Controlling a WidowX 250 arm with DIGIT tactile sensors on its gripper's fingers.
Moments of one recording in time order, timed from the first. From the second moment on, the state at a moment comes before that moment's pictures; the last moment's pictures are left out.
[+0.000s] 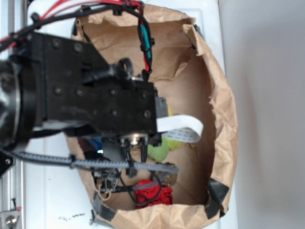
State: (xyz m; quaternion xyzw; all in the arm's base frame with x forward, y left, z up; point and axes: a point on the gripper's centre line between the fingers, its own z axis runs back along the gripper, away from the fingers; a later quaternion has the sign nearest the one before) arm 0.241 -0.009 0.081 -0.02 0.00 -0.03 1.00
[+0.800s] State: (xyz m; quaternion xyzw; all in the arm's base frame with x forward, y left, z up) arm 0.259 -0.029 0.051 0.02 -0.04 -0.04 1.00
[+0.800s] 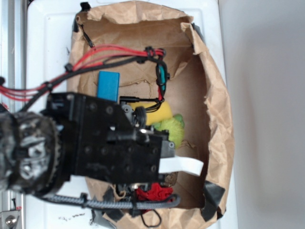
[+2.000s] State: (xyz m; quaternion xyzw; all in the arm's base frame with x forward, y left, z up) arm 0.255 -0.020 0.047 0.07 -0.09 -0.03 0.99
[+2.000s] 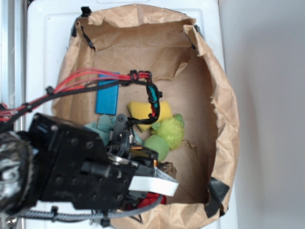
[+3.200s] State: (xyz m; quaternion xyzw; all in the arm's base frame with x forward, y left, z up) arm 0.266 0.029 0.169 -0.05 -0.05 0.03 1.00
